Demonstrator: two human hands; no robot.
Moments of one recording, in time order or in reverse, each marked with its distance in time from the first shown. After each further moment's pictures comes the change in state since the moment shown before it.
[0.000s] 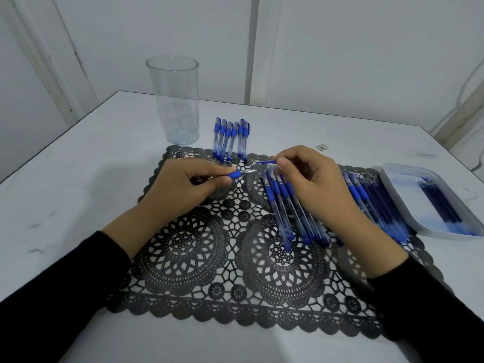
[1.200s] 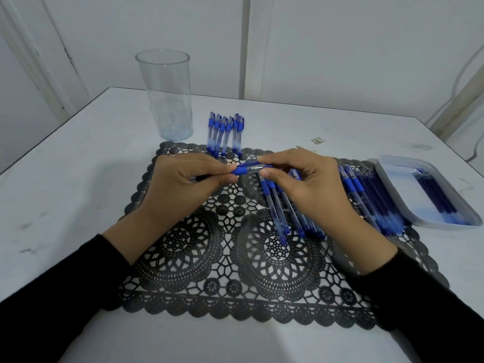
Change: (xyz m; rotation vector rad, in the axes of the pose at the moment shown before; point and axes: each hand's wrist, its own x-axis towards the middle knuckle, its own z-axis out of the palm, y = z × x) left_hand -0.003 0.015 0.011 -0.022 0.129 0.198; right_hand -0.009 -0.001 0.003 0.059 0.039 -0.198
